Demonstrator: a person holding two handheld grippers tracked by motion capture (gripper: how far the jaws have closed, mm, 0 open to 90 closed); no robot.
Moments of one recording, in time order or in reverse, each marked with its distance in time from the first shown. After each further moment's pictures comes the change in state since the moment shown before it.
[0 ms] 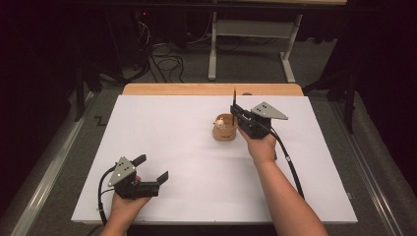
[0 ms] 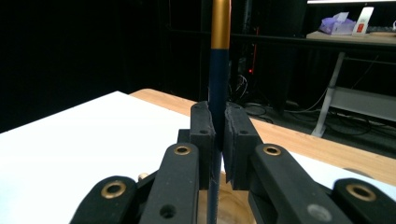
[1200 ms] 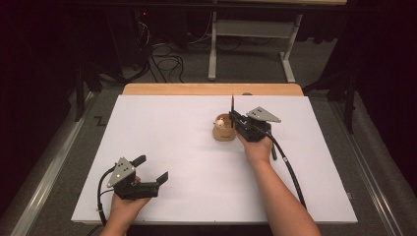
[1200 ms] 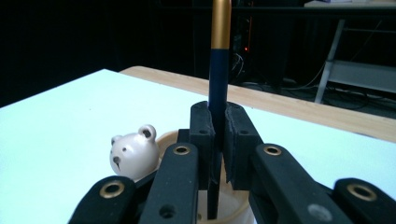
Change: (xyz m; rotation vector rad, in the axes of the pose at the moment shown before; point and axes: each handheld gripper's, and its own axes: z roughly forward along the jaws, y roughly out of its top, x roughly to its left) left arm -0.001 0.000 -0.002 0.001 -0.005 0.001; right arm -0.005 -0.029 0.017 0.079 -0.029 0.043
